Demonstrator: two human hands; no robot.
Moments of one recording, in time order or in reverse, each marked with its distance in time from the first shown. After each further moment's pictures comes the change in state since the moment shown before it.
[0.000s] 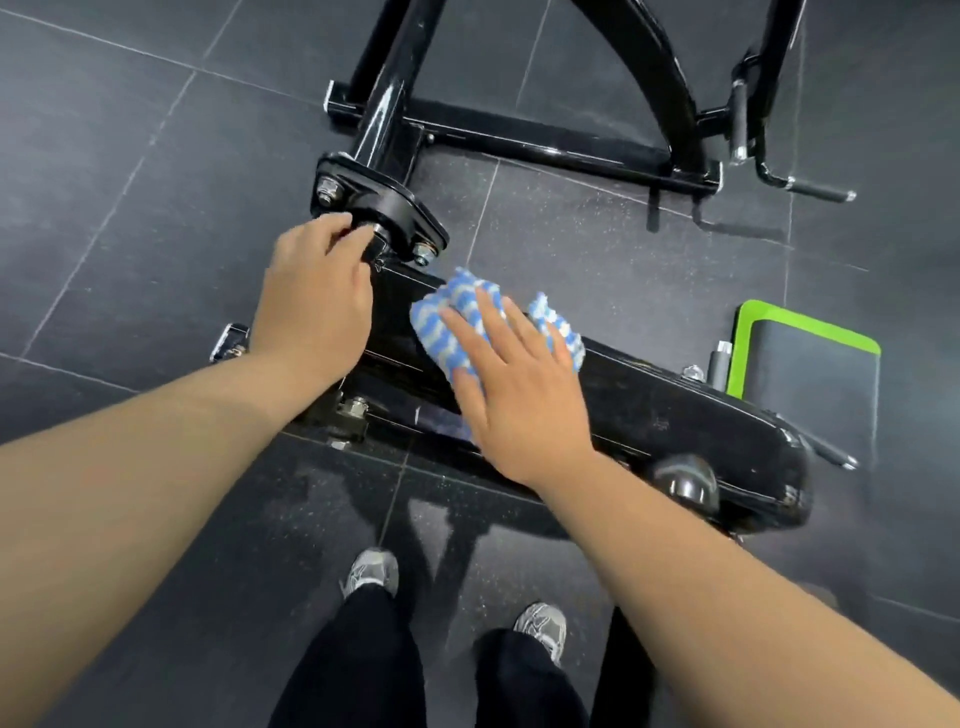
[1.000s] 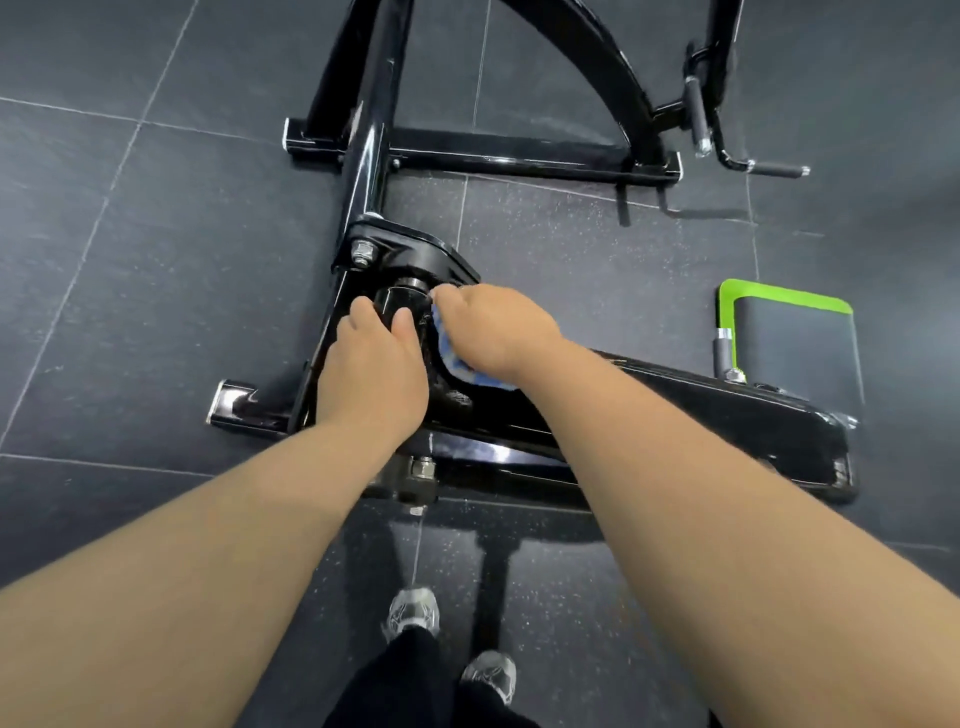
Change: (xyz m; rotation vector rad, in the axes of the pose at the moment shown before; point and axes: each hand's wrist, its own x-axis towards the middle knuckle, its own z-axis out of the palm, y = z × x) left_hand 0.012 -0.004 -0.002 -0.191 -0.216 -0.319; right_hand 0.132 -0.052 -0.019 0.405 -0.374 0.403
